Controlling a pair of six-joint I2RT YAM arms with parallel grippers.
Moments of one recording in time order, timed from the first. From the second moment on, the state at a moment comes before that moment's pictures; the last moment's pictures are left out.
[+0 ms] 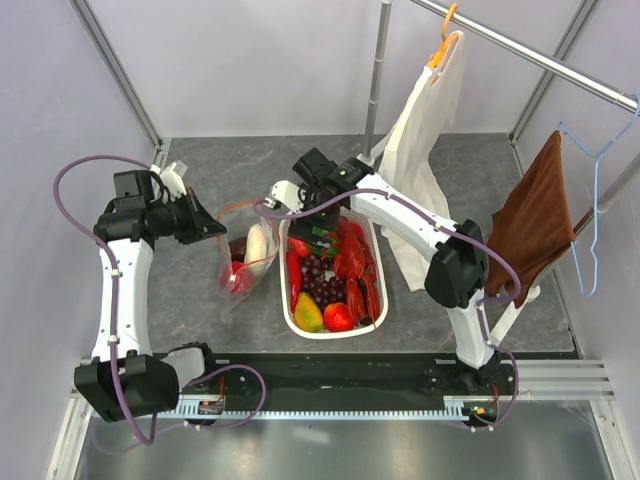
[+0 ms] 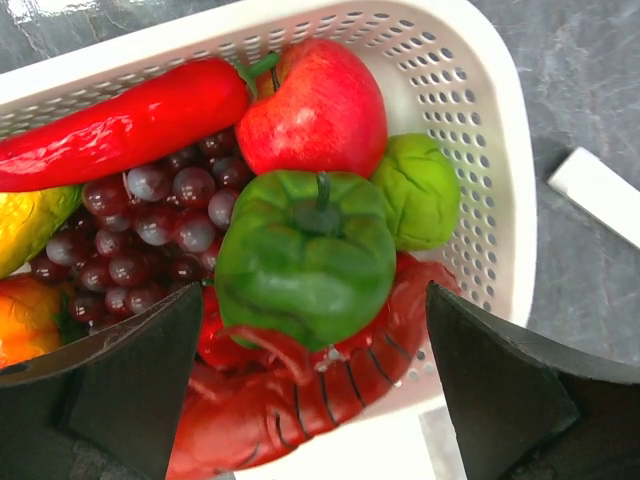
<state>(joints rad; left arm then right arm) 0.20 1.15 1.22 -0.97 0.63 -0.21 0.79 2.07 2.03 -1.08 -0.16 -0.58</state>
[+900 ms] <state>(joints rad) 0.21 1.17 1.22 -0.97 0.64 -0.21 0.84 2.12 2.05 -1.07 -0.20 -0.53</state>
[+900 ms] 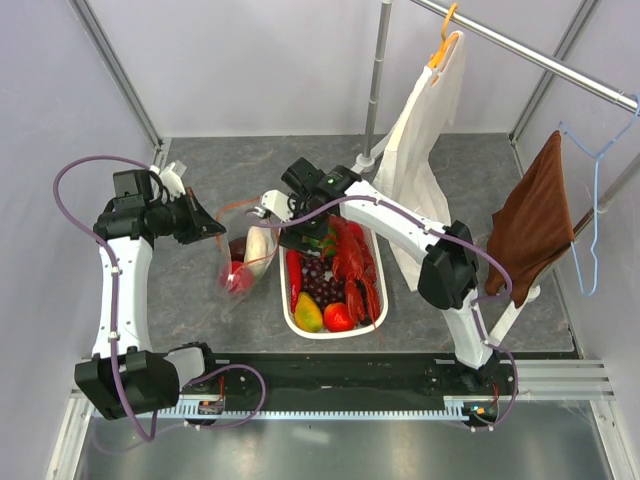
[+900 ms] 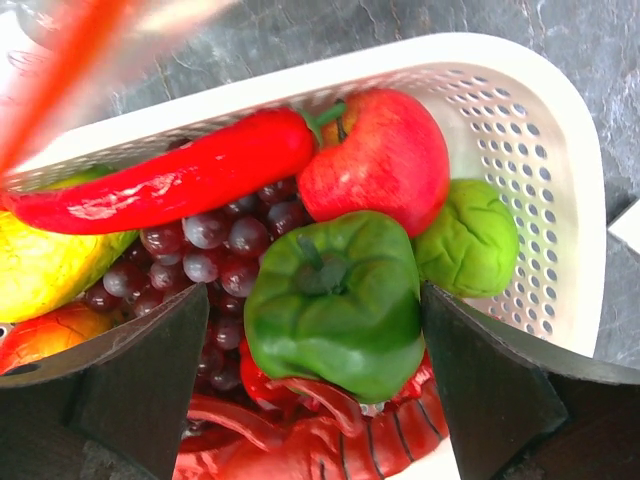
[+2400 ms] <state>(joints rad) 0.21 1.17 1.22 -0.97 0.64 -0.21 0.82 2.00 1.95 -0.86 -0.37 -0.35</state>
